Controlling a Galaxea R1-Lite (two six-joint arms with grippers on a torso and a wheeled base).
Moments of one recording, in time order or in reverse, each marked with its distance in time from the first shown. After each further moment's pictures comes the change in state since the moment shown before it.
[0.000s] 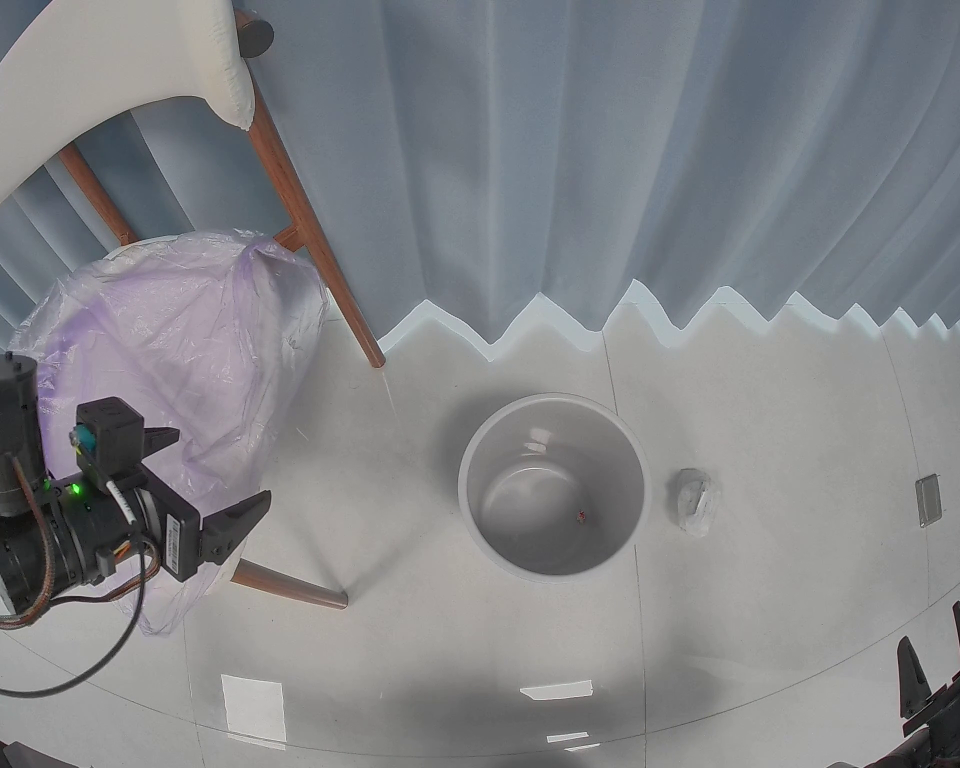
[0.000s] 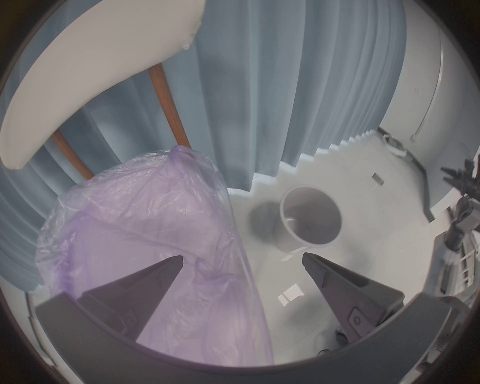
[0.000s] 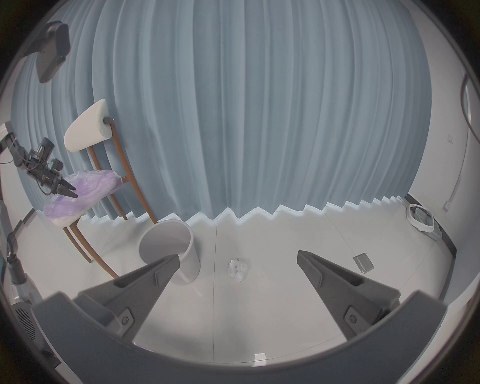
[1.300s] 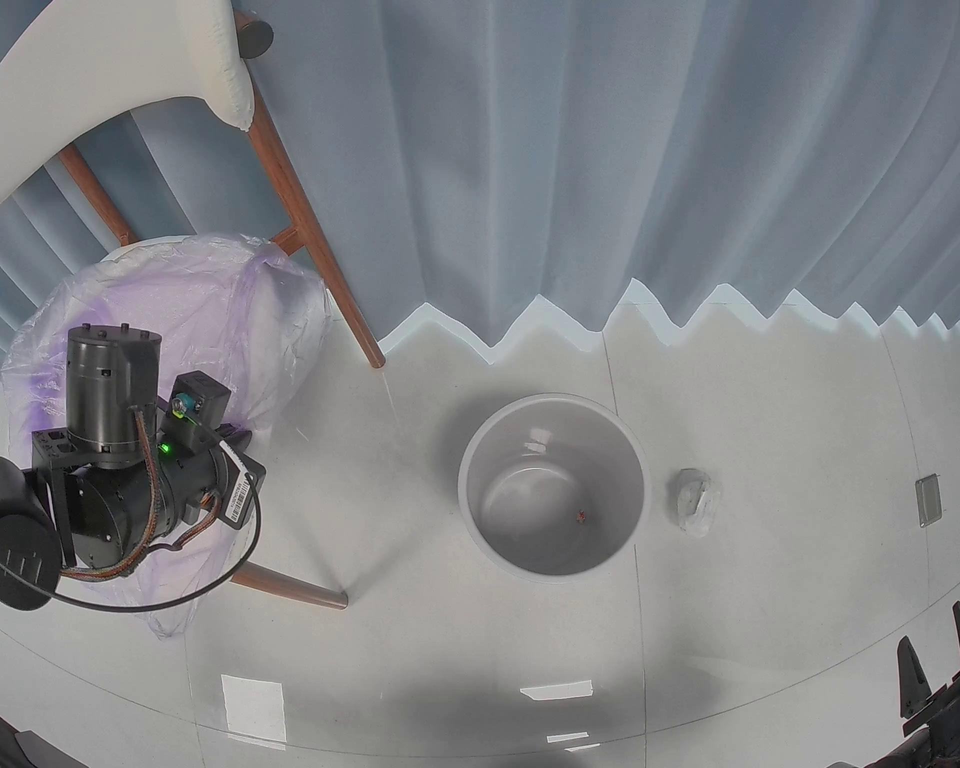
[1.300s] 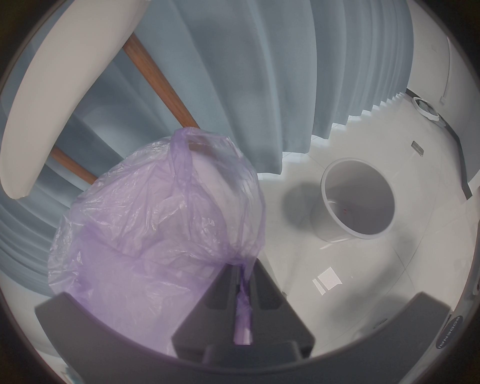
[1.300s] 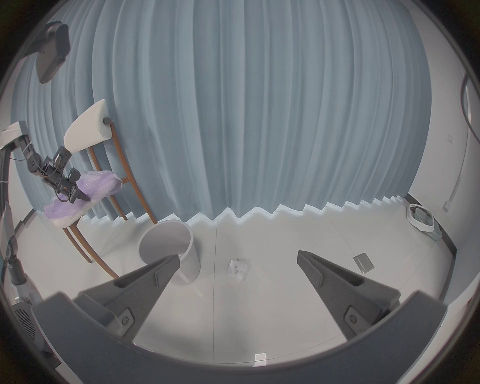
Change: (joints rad) left arm 0.002 0.276 -0.106 -0.091 0.248 0.090; right arm 0.000 0.000 0.000 0.000 0.000 0.001
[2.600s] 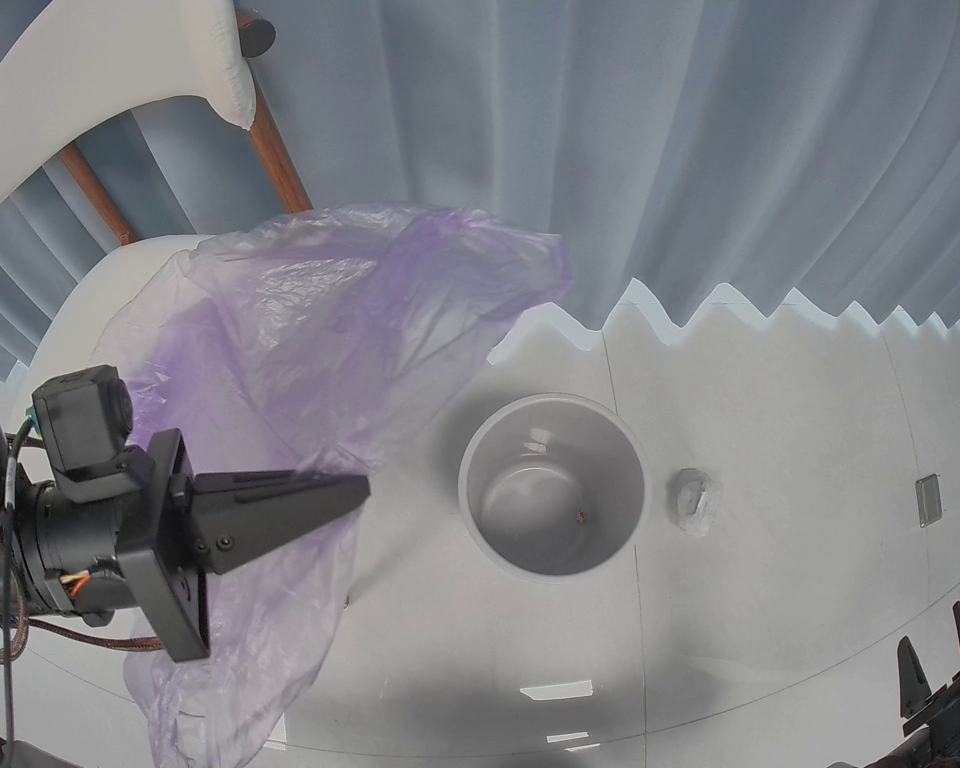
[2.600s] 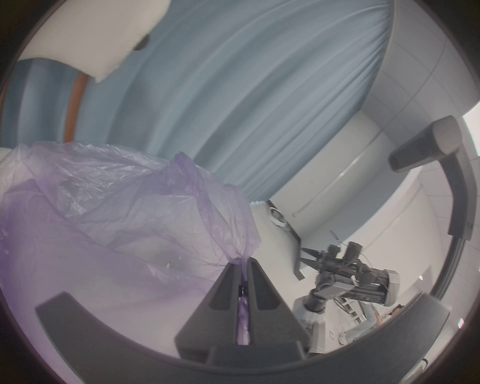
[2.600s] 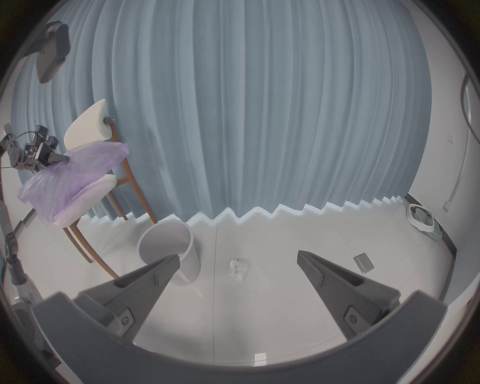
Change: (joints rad) left arm -0.197 -0.297 0.135 -0.232 -0.860 -0.521; right arm 0.001 0.000 0.000 0.000 0.000 -0.001
